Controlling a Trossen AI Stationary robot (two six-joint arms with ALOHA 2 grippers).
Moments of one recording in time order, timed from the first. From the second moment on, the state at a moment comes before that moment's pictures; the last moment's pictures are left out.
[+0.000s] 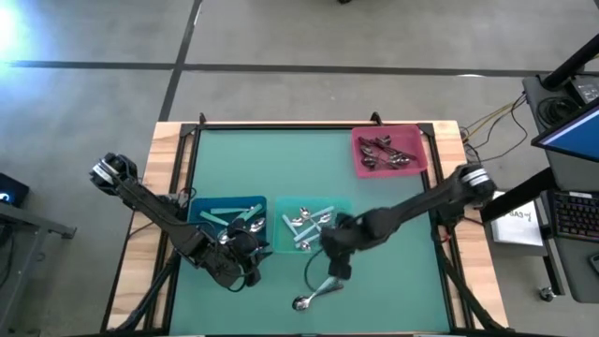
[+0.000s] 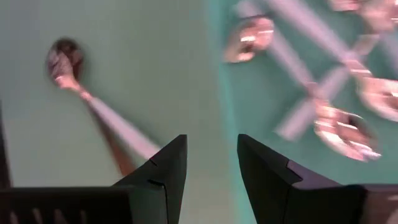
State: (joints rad) left arm -0.67 1.44 0.85 -0.26 -0.71 -0.85; right arm 0.34 1.75 1.29 -0.66 0.03 0.54
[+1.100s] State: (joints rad) left arm -0.68 1.44 0.85 -0.26 -0.69 -0.85; right arm 0.57 1.95 1.47 -0.56 0.10 0.41
